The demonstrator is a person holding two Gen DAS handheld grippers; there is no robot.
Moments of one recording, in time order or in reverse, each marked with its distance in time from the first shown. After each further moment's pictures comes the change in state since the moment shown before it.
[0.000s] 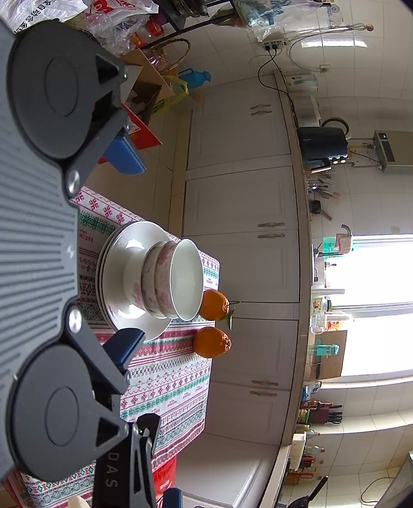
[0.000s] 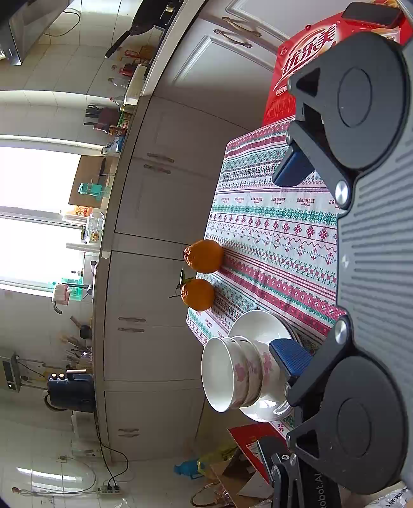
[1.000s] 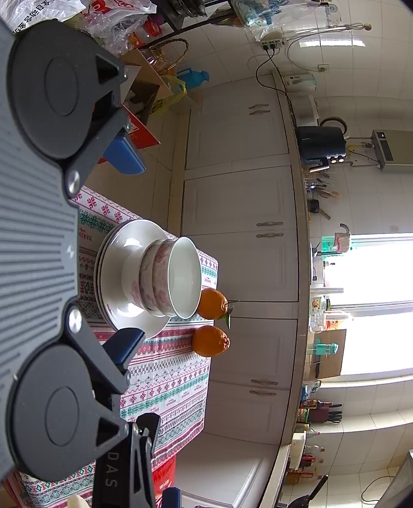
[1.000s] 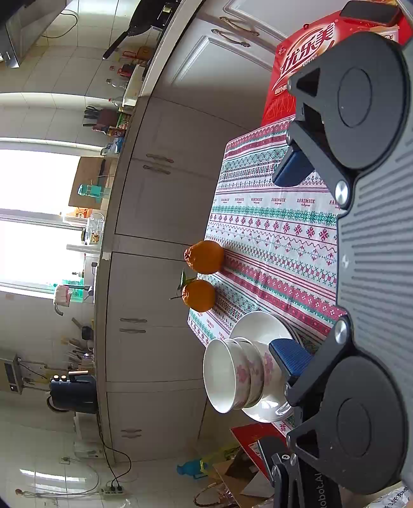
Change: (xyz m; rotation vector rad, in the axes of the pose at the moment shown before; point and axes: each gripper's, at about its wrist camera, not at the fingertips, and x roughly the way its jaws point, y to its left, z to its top) left arm -0.001 -0.003 0.000 0.003 -0.005 0.003; right arm 0.001 -0.002 0.000 0.009 -0.004 0.000
